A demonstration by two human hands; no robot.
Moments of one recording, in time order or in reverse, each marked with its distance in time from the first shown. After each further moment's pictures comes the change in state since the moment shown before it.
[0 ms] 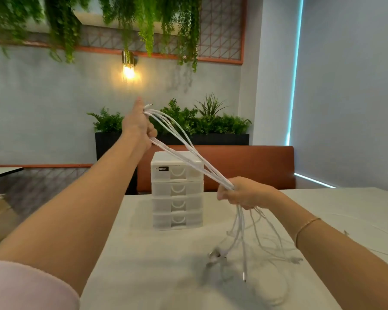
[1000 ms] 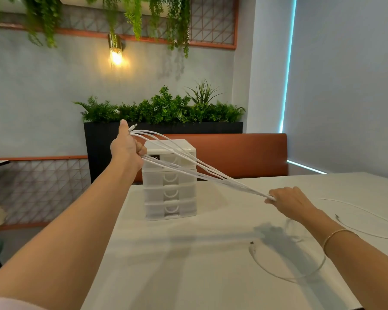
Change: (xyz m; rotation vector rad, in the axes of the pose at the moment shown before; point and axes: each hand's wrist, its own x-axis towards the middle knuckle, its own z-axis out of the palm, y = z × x) left_hand 0.006 -0.060 -0.034 -0.087 0.161 -0.144; right_hand -0.014 0.150 -0.009 -0.965 0.300 0.244
